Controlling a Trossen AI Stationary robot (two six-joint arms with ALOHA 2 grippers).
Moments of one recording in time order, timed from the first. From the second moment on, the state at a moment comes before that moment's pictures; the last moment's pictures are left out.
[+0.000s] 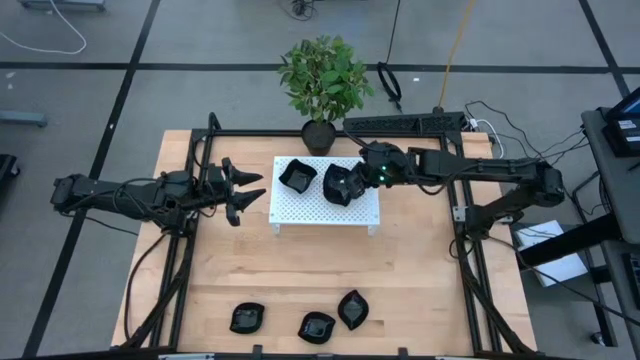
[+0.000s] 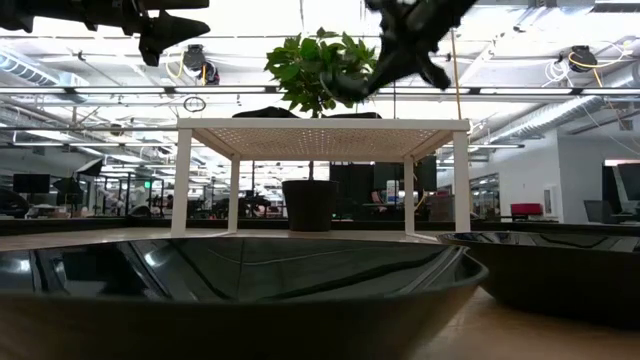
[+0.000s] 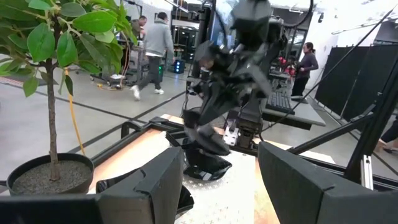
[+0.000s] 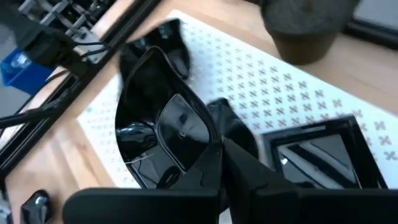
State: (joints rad) left arm -0.04 0.63 0.43 0.26 -0.27 -0.16; right arm -0.16 1.38 1.20 -0.52 0.16 0.72
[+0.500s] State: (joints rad) left arm -0.04 0.63 0.43 0.26 -0.27 -0.16; right arm -0.22 1.35 1.01 -0.33 0.10 0.72
